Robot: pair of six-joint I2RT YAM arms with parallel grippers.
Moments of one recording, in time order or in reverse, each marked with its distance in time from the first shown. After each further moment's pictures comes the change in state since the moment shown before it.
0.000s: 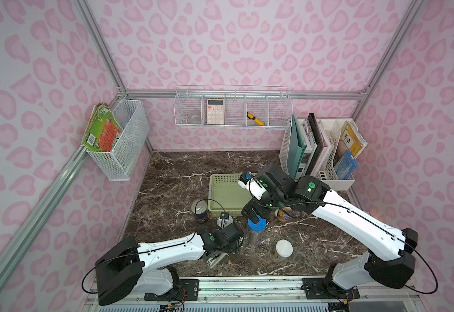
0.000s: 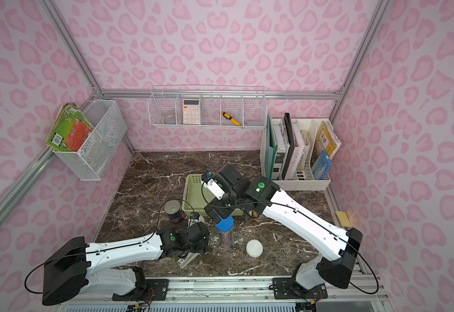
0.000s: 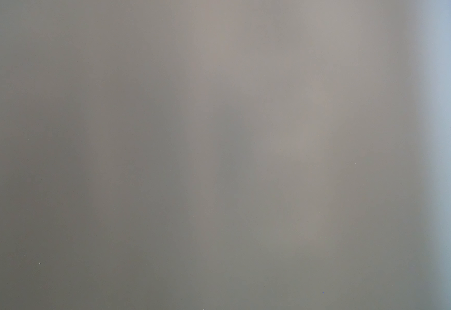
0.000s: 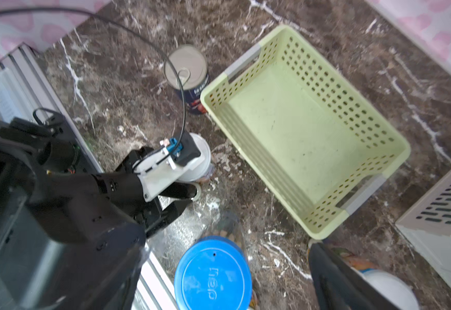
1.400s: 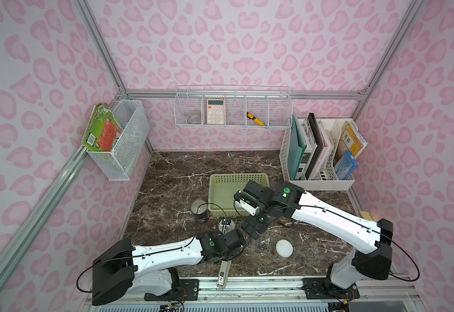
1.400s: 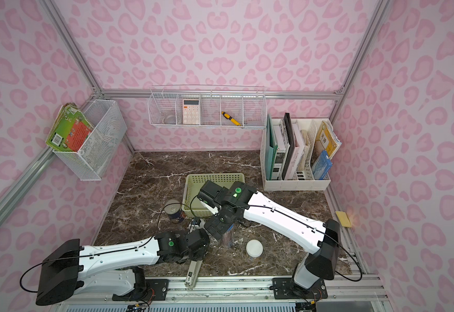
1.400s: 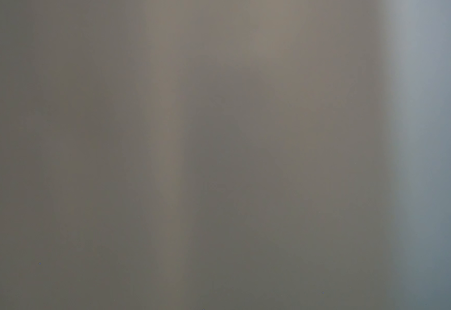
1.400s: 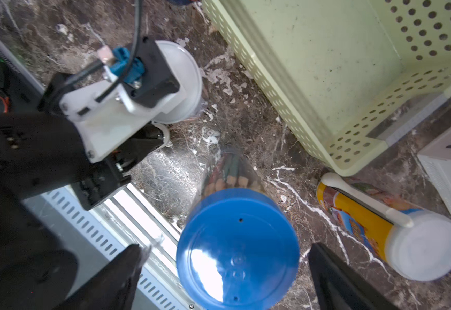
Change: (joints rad) left arm -0.092 -0.057 0.018 -0.126 0.053 -0.052; right arm 0.104 0.124 0.021 -0.224 0.117 0.115
